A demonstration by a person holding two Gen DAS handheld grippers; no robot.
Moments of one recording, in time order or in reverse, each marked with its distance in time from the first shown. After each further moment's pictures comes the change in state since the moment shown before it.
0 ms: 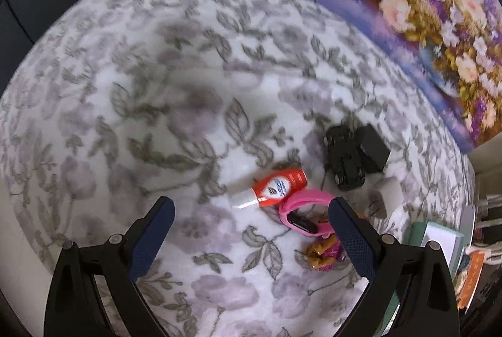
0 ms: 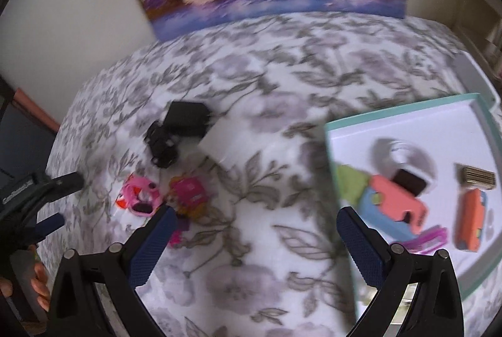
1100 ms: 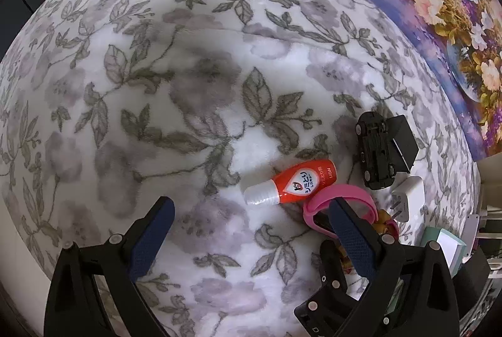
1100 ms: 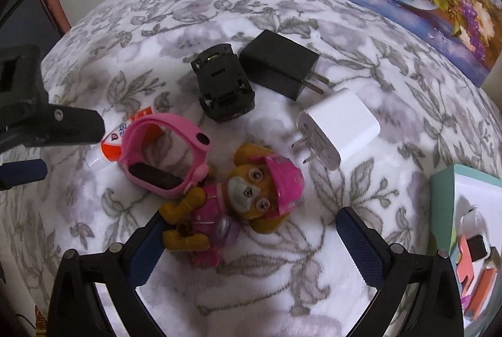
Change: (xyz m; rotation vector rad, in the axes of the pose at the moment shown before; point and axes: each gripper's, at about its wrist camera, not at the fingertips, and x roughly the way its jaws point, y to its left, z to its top) left arm 0.030 0.017 0.001 -0.083 0.086 0.021; right arm 0.083 0.085 -0.020 -0.391 0.068 -0.069
